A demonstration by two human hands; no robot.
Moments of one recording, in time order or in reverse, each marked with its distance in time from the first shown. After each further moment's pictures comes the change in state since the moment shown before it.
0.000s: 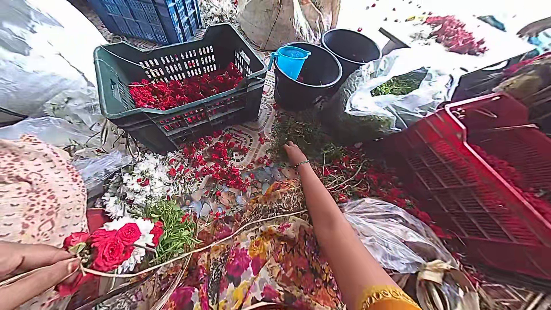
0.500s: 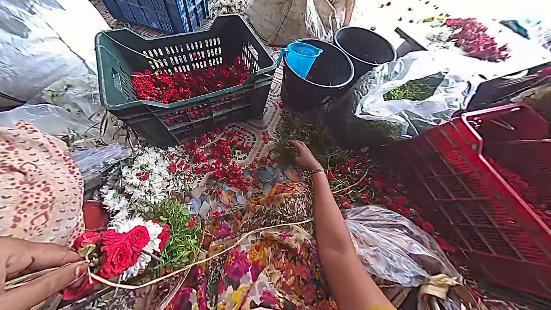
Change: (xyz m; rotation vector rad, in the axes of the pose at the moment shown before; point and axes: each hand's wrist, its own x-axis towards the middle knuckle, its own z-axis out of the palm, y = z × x) left_hand 0.013 -0.015 0.013 0.008 0.050 0.145; right_hand -0.021 0.015 -0.022 0.419 0.107 -0.135
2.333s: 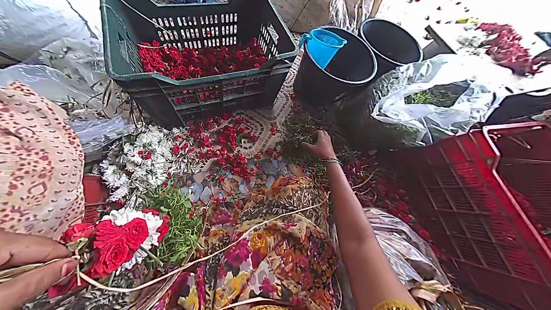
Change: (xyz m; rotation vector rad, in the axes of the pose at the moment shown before) left_hand -0.022 0.001 0.004 -0.307 0.061 0.054; right_hand 0.014 0.004 -0.028 -0.241 0.148 0.169
